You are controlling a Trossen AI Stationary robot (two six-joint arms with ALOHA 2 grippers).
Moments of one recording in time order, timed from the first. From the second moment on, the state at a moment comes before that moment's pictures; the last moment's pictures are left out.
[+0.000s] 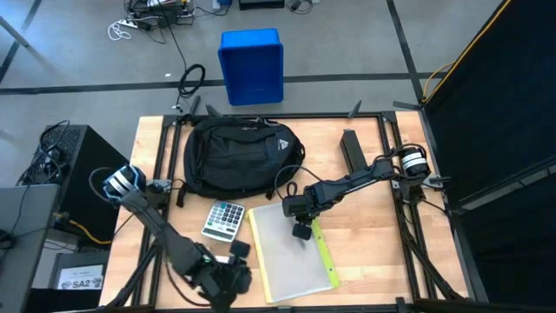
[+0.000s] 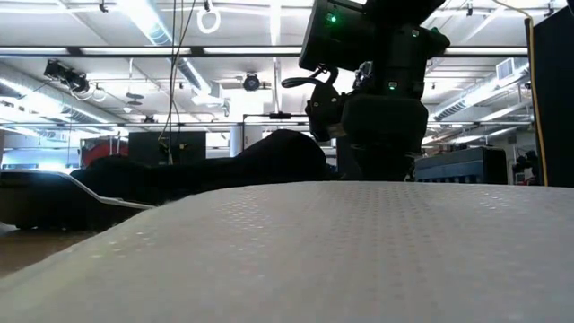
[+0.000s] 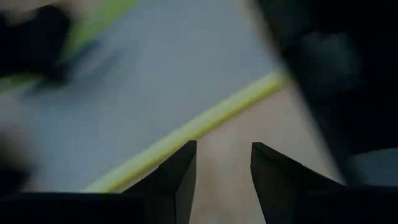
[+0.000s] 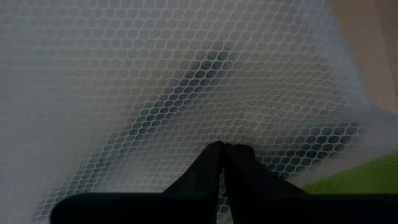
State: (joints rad) left arm -0.78 1.78 1.41 -0.64 -0.33 -0.30; right arm 0.18 1.96 1.22 -0.58 0.01 0.48
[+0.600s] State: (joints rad) left arm -0.56 1.91 1.27 -0.56 -0.03 -0.35; right arm 0.18 1.96 1.22 -0.56 0.00 0.48
